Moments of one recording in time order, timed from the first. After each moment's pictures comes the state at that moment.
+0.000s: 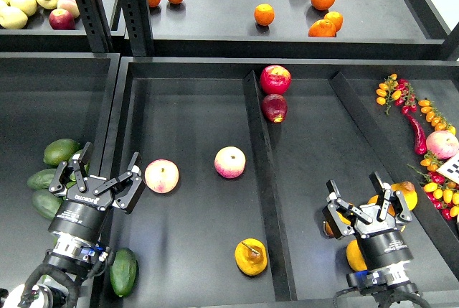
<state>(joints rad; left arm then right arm) 0.24 0.00 -1.25 -1.38 -0.31 -0.49 0.08 -0.24 -0.11 1.31 1.26 0.46 0.58 -0.21</state>
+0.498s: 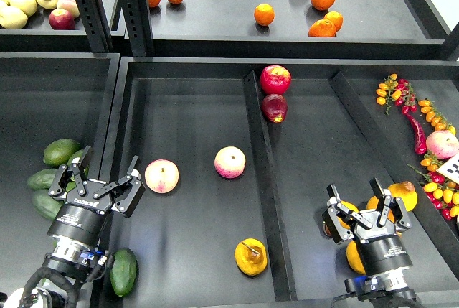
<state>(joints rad) 0.25 0.00 -1.26 -1.38 -0.31 -0.49 0.08 -0.27 -0.10 1.34 1.27 0.46 0.58 -0.21</state>
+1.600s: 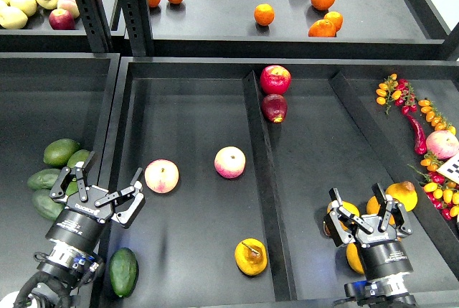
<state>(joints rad) 0.24 0.05 -1.28 -1.35 -0.12 -0.49 0.15 -0.29 -0.08 1.34 1.26 0.46 0.58 -0.22</state>
